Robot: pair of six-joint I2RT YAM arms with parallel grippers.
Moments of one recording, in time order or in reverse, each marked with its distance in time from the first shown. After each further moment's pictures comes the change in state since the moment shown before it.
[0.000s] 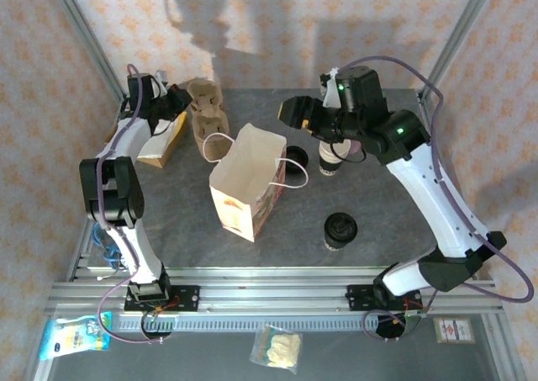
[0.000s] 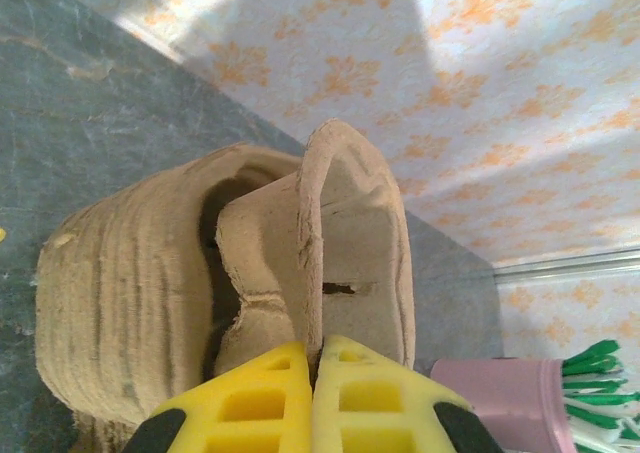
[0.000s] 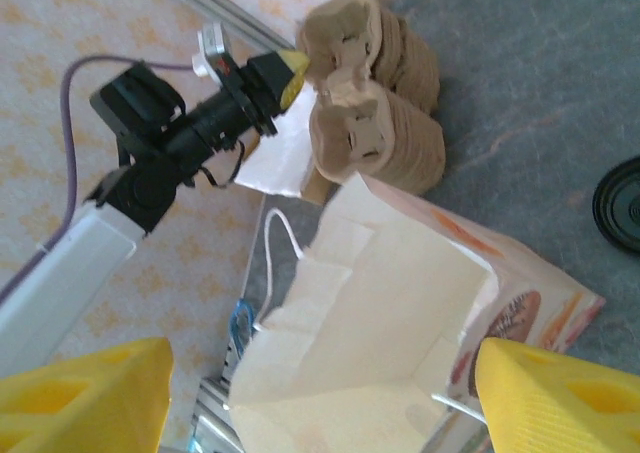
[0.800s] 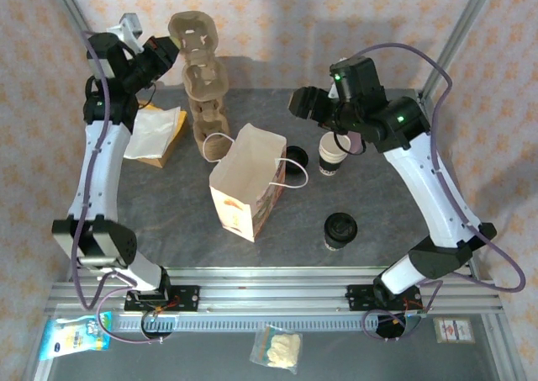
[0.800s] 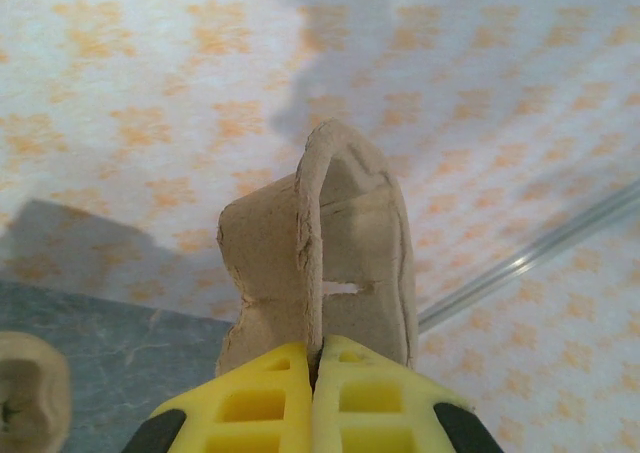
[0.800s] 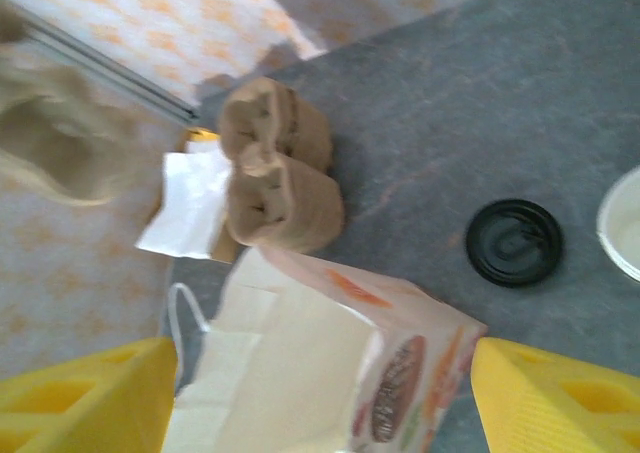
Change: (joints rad) left arm -0.085 -0.370 0.225 -0.151 -0.089 -0.042; right arm 0.000 0.095 0.162 -0.186 0.252 -0.023
